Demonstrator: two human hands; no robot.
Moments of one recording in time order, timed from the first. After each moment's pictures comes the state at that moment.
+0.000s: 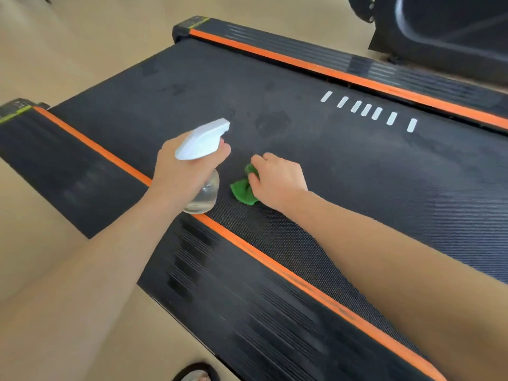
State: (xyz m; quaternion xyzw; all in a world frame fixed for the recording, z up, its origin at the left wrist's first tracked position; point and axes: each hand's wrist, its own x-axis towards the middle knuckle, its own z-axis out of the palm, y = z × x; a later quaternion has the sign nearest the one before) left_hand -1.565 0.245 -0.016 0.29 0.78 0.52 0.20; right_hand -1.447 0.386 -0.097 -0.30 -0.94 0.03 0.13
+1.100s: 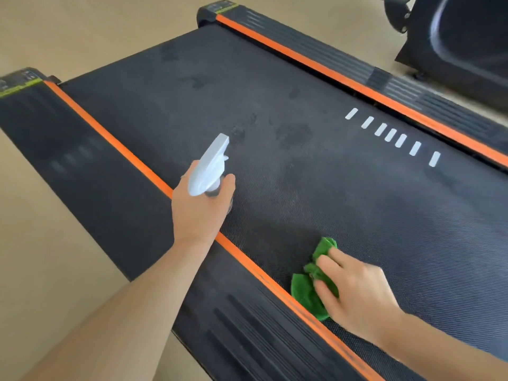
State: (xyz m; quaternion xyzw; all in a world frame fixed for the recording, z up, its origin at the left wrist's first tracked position) left_hand -1.555 0.241 -0.064 0.17 0.78 0.59 0.10; right_hand -1.296 0.337 -0.082 -0.23 -0.96 0.08 0.10
